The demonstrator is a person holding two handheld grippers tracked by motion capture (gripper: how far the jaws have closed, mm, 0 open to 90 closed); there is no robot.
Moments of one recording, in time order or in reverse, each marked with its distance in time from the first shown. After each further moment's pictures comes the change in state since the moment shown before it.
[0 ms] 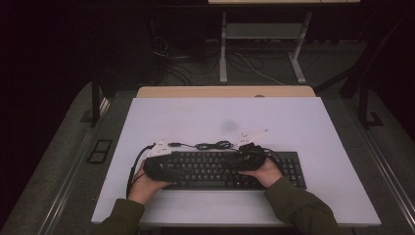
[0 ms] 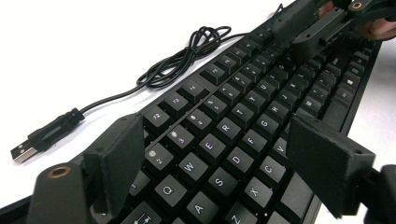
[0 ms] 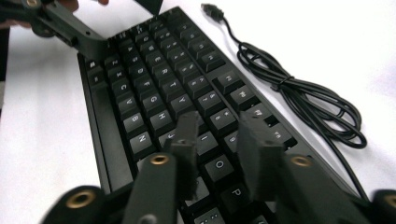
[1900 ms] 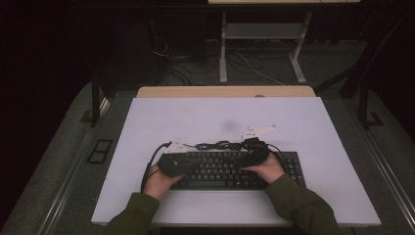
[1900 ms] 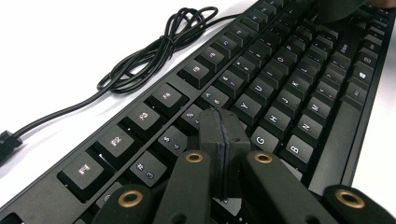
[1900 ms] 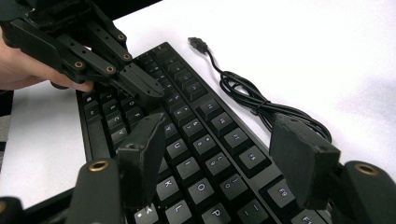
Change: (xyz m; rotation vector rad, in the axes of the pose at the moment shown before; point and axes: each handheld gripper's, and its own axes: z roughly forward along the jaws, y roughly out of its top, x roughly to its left) left arm -0.008 0.011 0.037 0.092 -0.043 0.020; right arm -0.012 0.004 -0.009 -0.109 -0.002 0.061
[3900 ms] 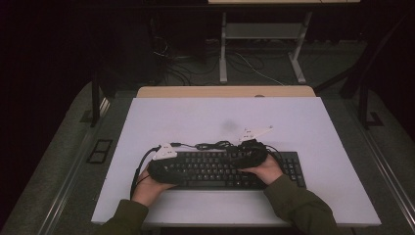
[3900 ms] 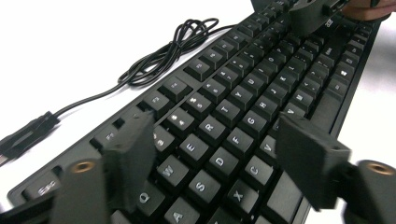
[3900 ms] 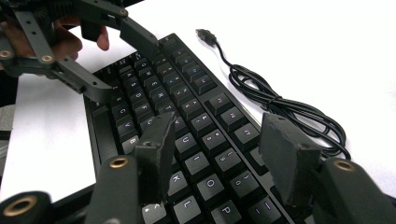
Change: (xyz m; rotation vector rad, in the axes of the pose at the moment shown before) left arm -0.005 -0.011 -0.026 -0.065 0.029 0.009; right arm 0.004 -0.001 0.003 0.030 0.016 -0.021
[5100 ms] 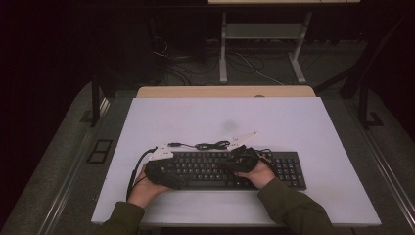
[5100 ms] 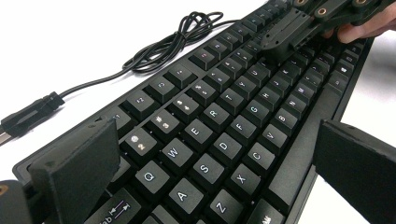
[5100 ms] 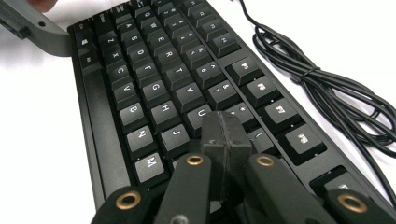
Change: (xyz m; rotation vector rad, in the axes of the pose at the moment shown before) left arm 0.004 -0.009 -0.006 -0.002 -0.002 -0.043; right arm 0.015 -0.004 0.025 0.153 -0.017 -0.079
